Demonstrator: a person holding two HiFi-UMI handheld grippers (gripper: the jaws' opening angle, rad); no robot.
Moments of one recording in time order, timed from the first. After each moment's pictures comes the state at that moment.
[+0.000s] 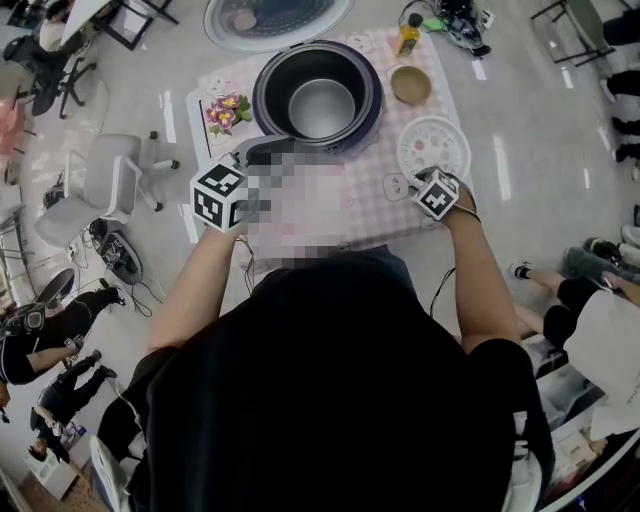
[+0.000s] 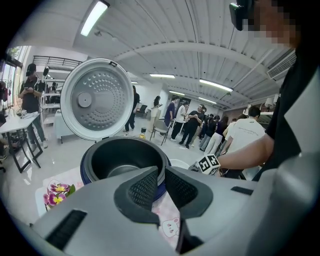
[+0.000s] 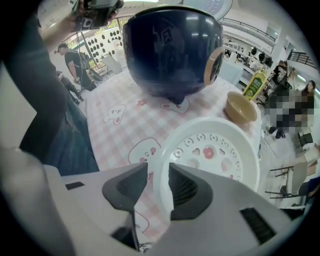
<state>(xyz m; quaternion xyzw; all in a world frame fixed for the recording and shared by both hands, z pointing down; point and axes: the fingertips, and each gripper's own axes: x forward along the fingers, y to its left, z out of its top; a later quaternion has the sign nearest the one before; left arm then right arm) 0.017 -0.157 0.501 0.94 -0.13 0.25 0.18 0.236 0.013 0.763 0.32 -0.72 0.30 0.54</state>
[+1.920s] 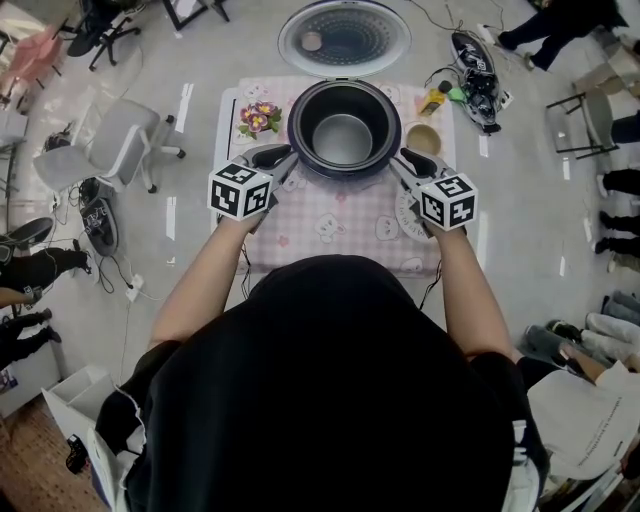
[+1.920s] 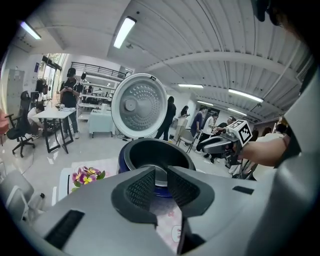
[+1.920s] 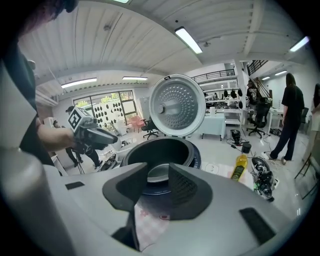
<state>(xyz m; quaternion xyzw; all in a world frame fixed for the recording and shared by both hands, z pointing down) -0.047 -0.184 0.515 0.90 -0.30 0.21 0.22 0.169 -0.153 0.531 0.44 -0.85 0.22 0.19</state>
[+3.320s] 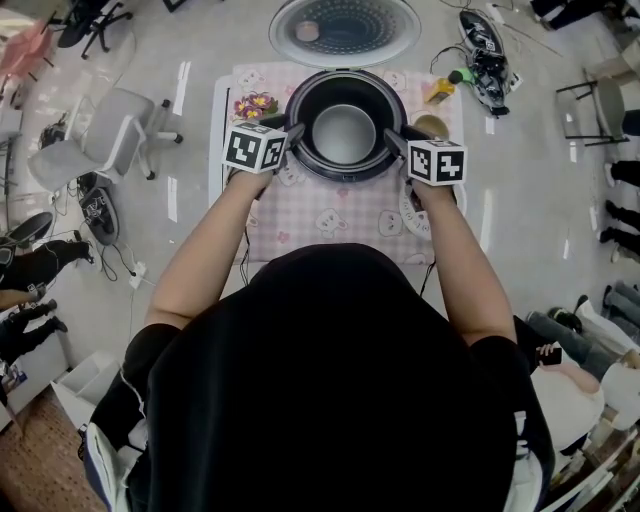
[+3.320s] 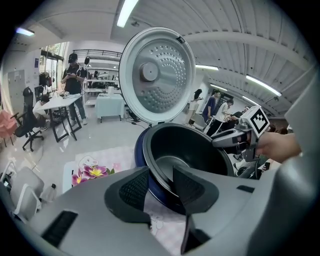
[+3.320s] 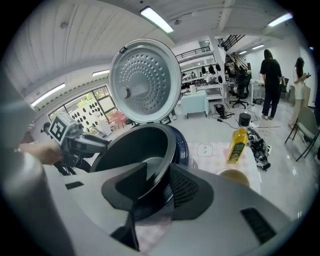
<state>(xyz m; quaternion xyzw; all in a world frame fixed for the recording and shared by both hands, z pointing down) -0.027 -0.266 0.583 0.86 -0.32 0.31 0.26 0.184 -0.226 0.596 0.49 -0.76 0.35 0.21</state>
